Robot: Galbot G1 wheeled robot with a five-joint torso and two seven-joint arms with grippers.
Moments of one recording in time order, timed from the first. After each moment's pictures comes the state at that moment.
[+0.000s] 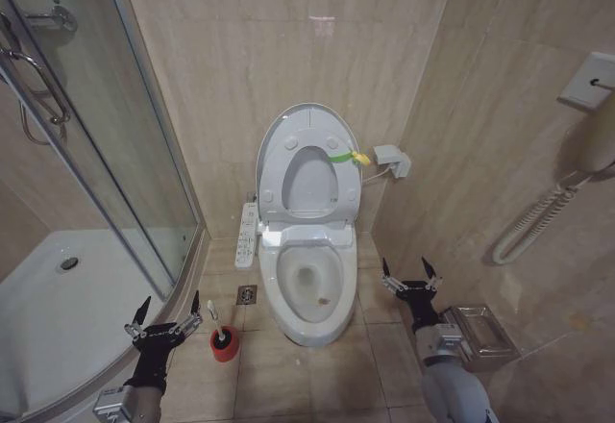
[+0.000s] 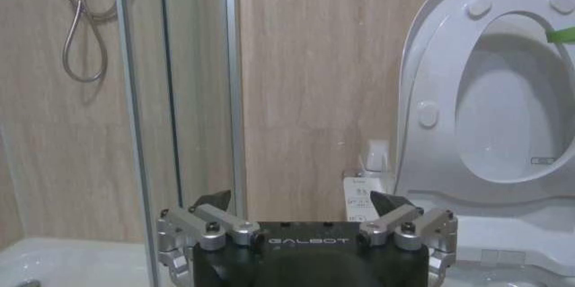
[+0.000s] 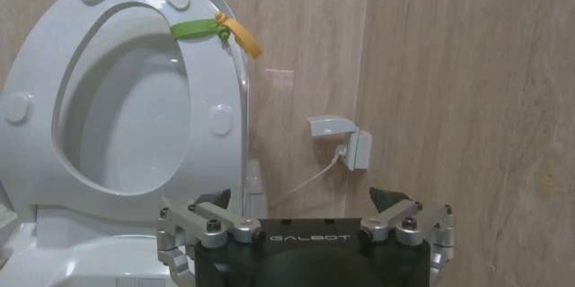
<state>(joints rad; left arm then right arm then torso) 1.72 -1.31 -0.60 -2.20 -0.25 -0.04 -0.20 -1.41 1.36 0.57 1.90 0.13 0.11 0.12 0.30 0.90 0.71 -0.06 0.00</state>
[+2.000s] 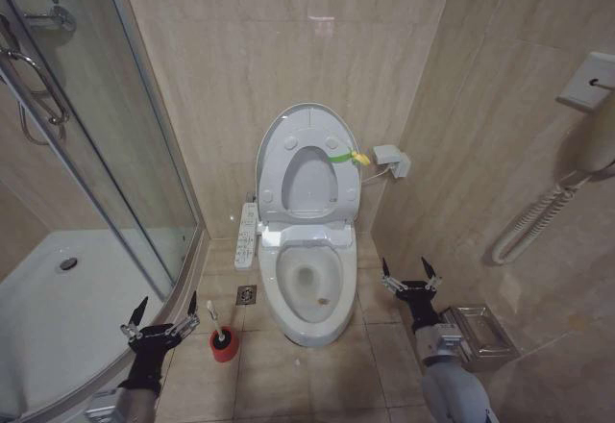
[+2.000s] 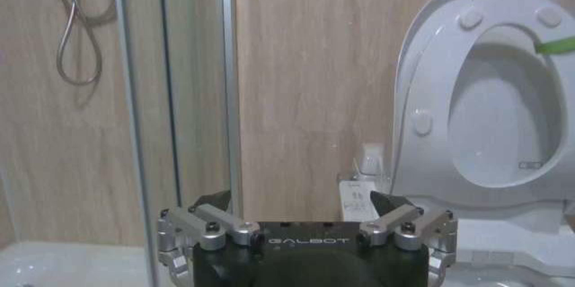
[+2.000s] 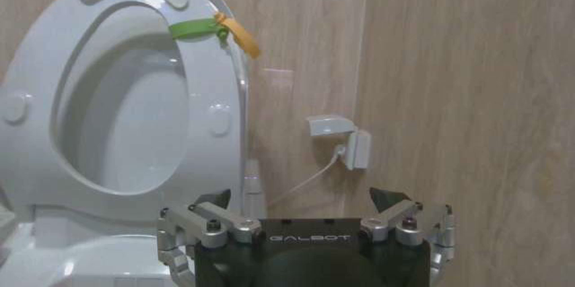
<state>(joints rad) 1.79 -1.32 -0.69 -2.27 -0.29 0.01 -0.11 -1.41 1.36 0.57 1.90 0.13 0.11 0.12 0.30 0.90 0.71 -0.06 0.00</state>
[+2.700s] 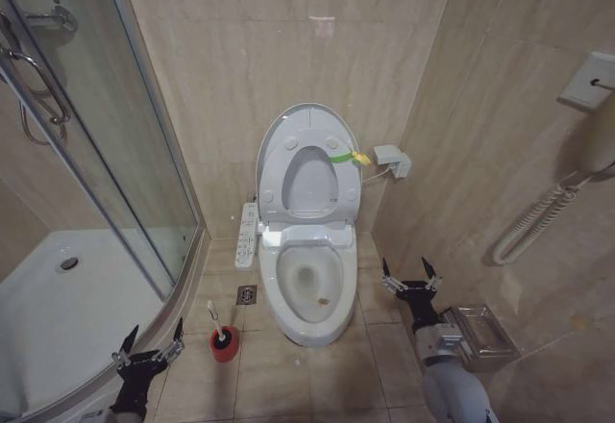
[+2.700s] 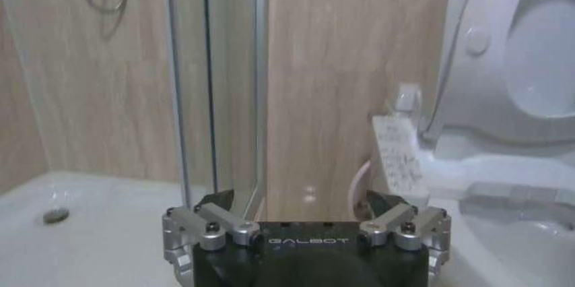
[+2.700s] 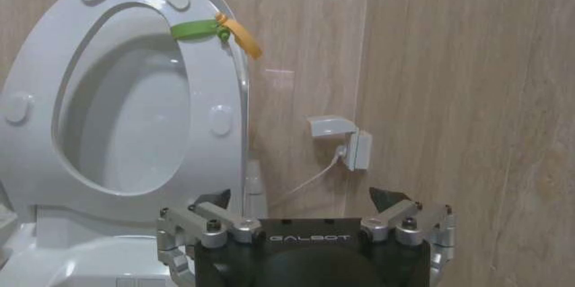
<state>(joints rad) 1.72 -1.30 -0.68 -1.95 -0.37 -0.13 -0.08 -1.41 1.36 0.57 1.90 0.13 0.11 0.12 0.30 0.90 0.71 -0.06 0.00</state>
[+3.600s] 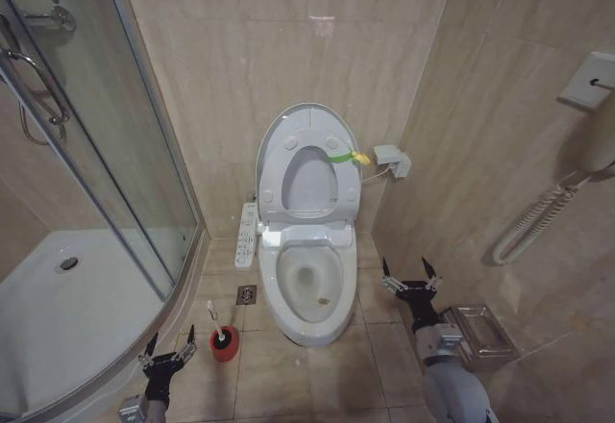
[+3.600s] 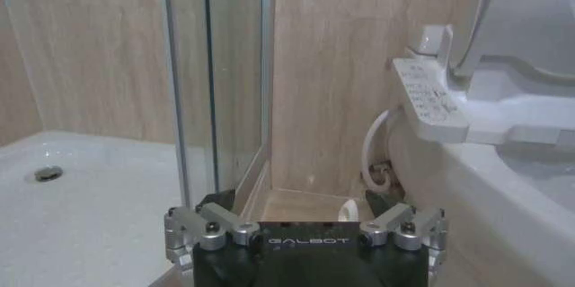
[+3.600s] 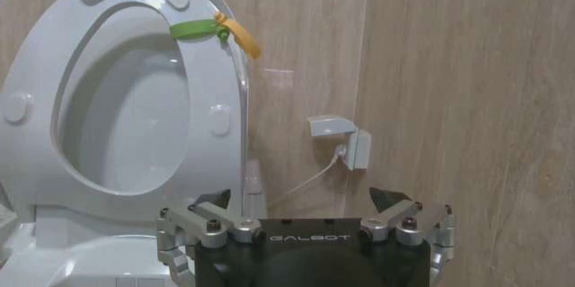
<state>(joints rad) 1.46 -1.29 -0.56 -1.52 -0.36 -0.27 -0.07 -1.41 1.36 0.57 1.90 0.13 0.11 0.12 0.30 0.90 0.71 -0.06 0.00</state>
